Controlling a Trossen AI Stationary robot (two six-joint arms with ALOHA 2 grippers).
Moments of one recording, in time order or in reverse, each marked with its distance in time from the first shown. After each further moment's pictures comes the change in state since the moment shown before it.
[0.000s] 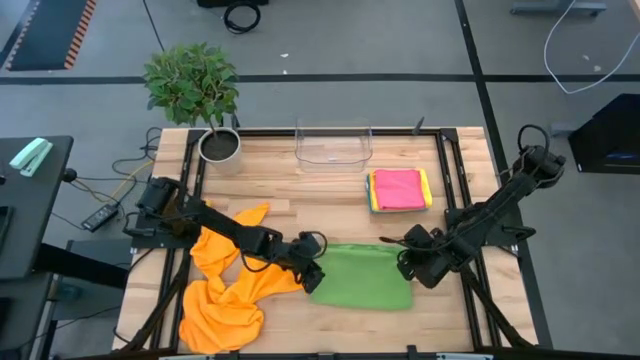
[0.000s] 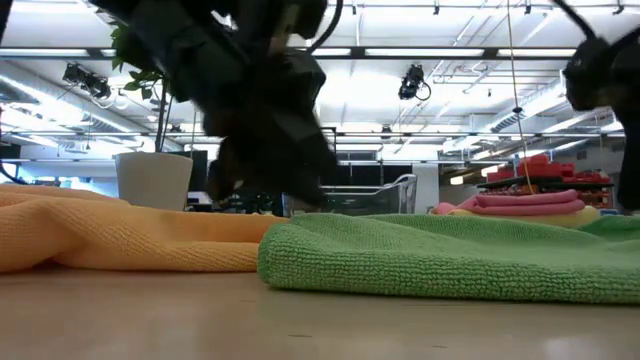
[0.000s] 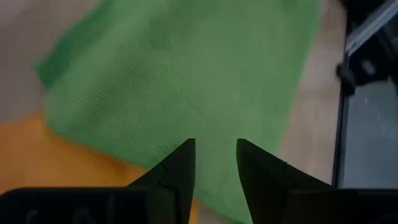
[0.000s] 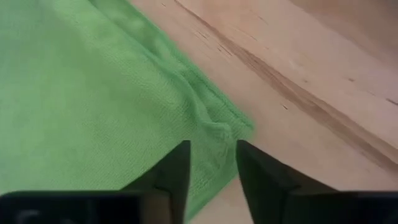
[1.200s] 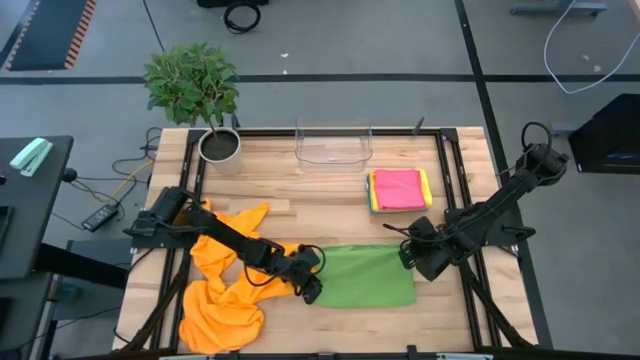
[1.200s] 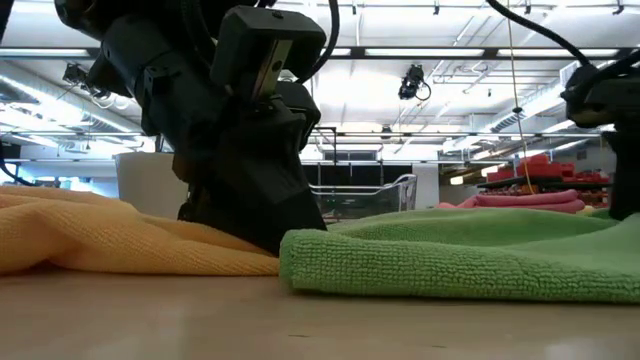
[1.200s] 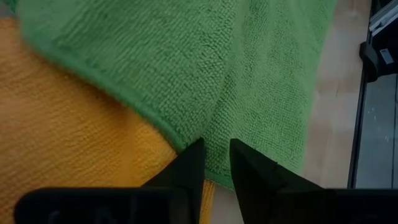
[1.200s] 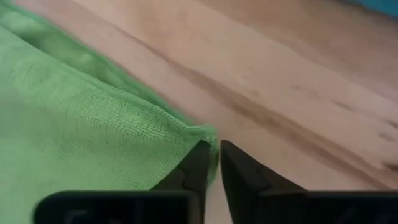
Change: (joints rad) left arm -0.066 0.119 0.001 0.070 -0.014 -0.124; right arm -0.048 -0.067 -0.073 -0.034 0.025 0.105
